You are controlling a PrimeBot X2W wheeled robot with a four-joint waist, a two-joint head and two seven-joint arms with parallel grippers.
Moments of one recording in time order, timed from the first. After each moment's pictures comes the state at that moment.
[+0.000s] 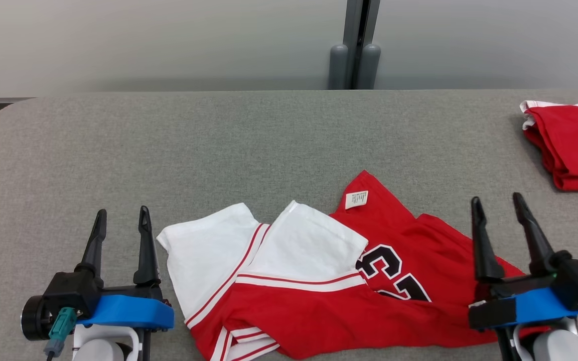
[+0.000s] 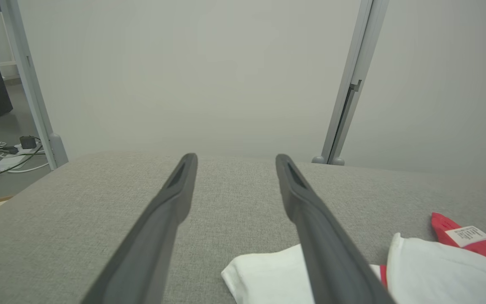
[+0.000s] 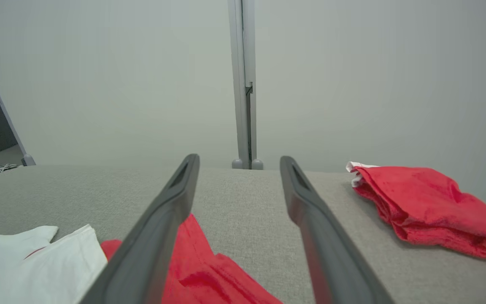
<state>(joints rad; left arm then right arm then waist) -0.12 0.05 0.01 0.23 -0.15 -0.09 -0.26 -0.09 -0.06 -0.06 0.08 0.11 0.13 -0.25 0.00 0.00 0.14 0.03</state>
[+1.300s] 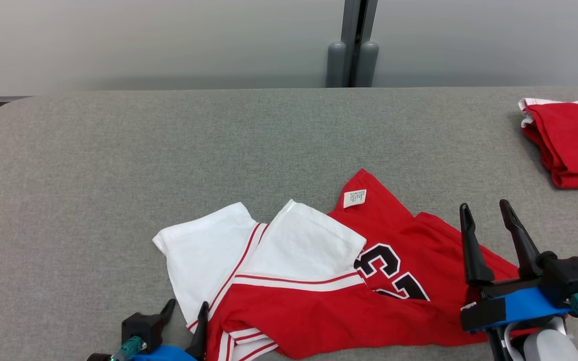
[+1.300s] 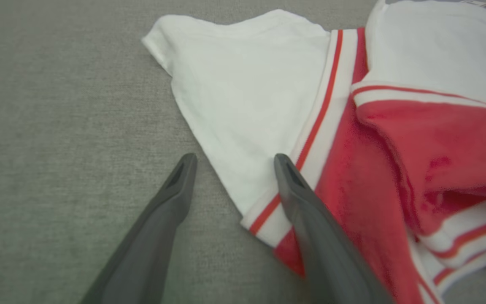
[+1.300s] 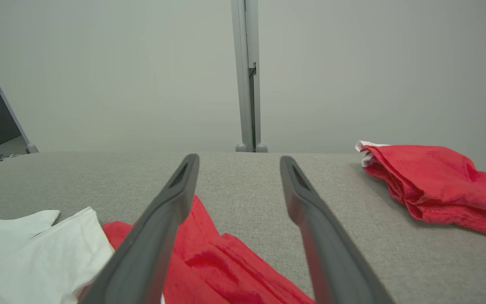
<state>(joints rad) -0.05 0.12 -0.22 0.51 -0.23 -0.13 -0.10 -0.12 -0.05 -0.03 0.17 0.11 0.13 -0.26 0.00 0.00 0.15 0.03</state>
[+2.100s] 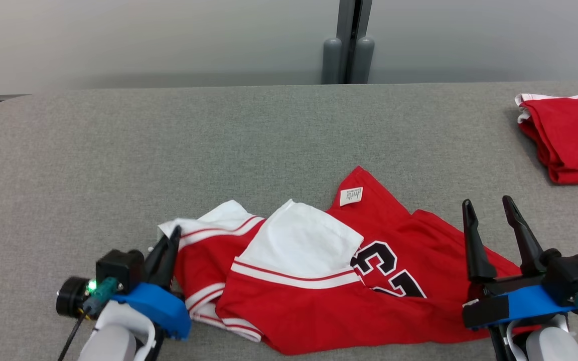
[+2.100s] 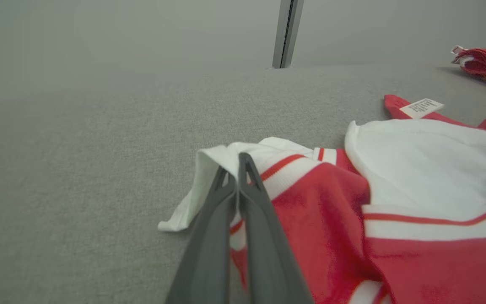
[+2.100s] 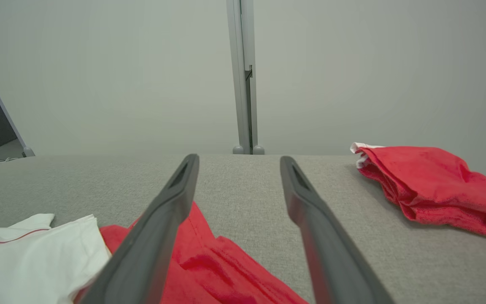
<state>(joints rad) -0.21 0.21 -0.30 0.47 -0.30 -0.13 -0.16 -0.12 -0.05 -0.03 0.16 0.12 0.13 -0.26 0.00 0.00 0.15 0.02</state>
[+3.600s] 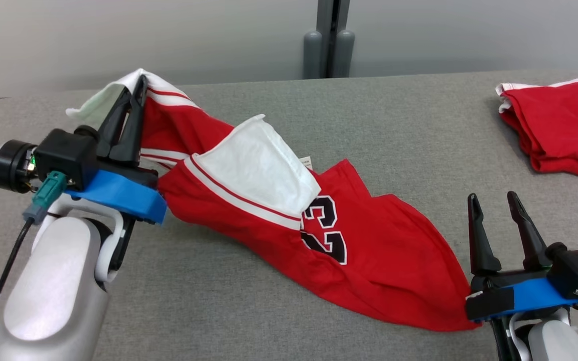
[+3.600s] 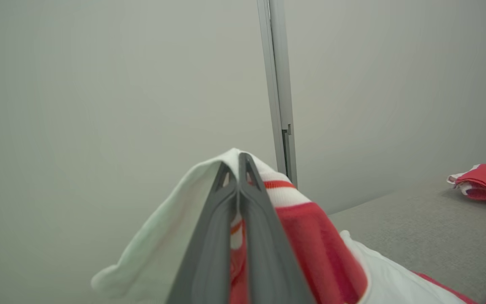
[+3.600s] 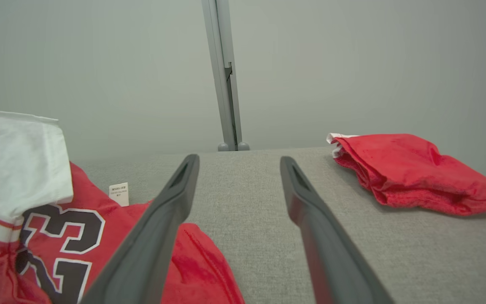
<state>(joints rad) -0.52 0.31 -0.30 0.23 -0.26 -0.08 -0.12 -0.15 -0.05 -0.05 0.19 0.15 0.13 -0.26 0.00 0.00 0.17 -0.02</state>
